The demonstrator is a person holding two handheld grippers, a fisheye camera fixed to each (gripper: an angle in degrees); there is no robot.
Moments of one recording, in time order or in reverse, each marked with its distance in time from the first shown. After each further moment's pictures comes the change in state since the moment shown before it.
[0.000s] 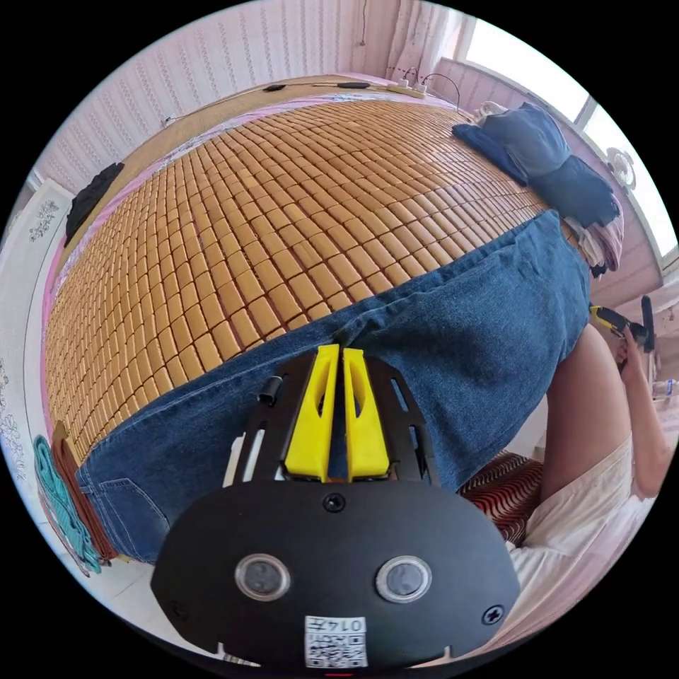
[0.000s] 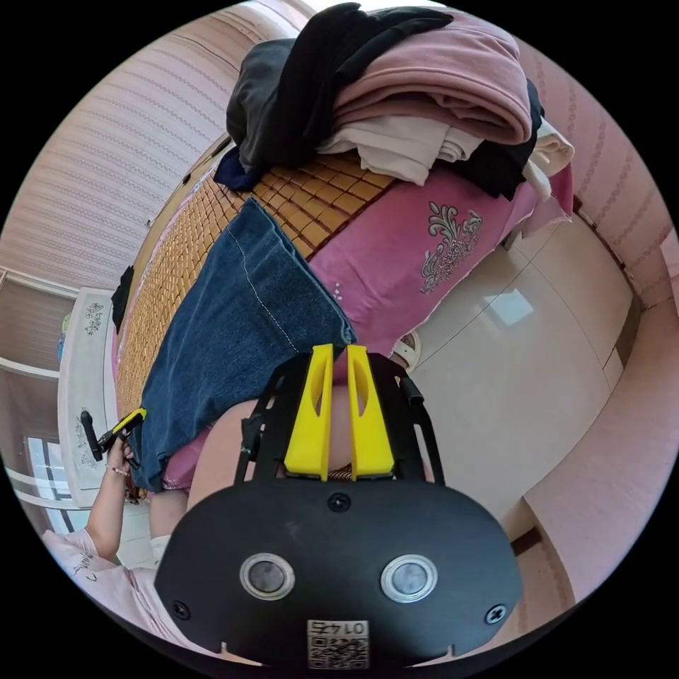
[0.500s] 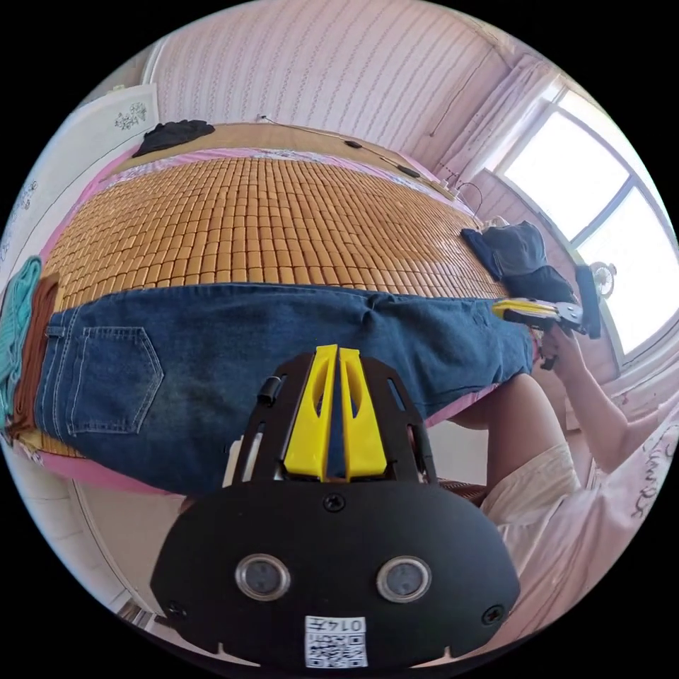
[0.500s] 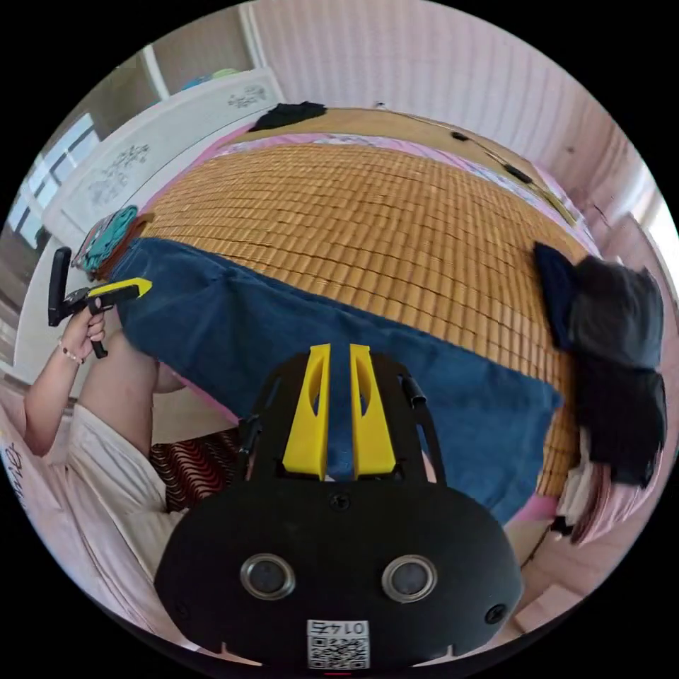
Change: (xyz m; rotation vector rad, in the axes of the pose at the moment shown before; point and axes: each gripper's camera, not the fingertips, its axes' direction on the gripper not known) left arm -0.079 0.176 -0.041 0.283 0.173 -0.309; right arm -0.500 0.010 0.009 -0.116 0.027 -1.121
